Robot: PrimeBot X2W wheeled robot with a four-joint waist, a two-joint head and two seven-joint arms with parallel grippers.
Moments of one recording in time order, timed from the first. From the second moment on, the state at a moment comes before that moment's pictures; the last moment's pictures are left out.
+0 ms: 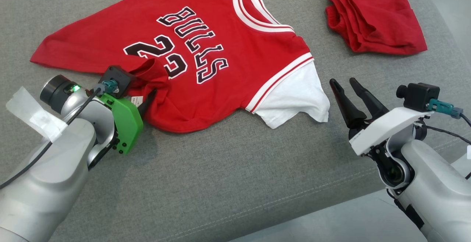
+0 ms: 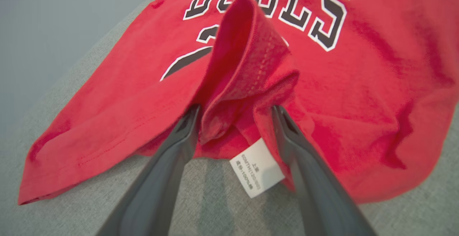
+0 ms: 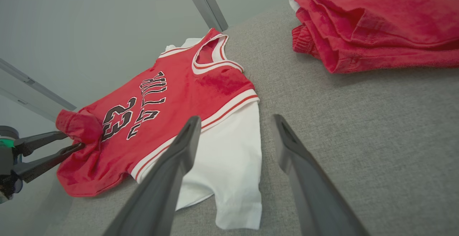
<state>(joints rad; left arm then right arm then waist) -0.81 0.38 -0.93 0.62 -0.51 -0.12 0.02 -0.40 -0.34 0.57 0.37 0.91 0.09 -0.19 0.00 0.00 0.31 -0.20</state>
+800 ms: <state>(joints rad) -0.79 0.45 -0.91 0.54 -0.63 -0.13 -0.03 -0.39 -0.35 0.55 0.38 0.91 0.09 -0.21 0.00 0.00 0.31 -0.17</state>
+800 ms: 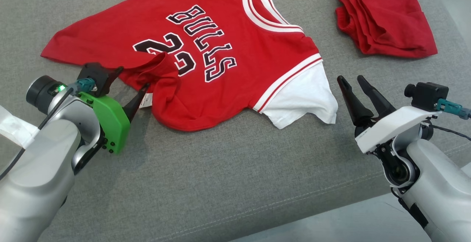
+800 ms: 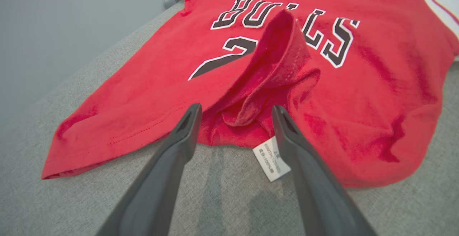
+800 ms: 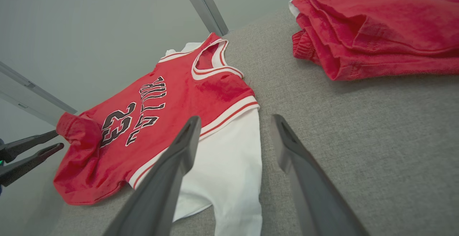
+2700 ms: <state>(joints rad) -0.77 0.42 -0.94 0.67 -0.58 -0.11 -0.19 -0.40 -0.34 0.56 0.38 0.91 0.09 -0.21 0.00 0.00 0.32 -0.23</state>
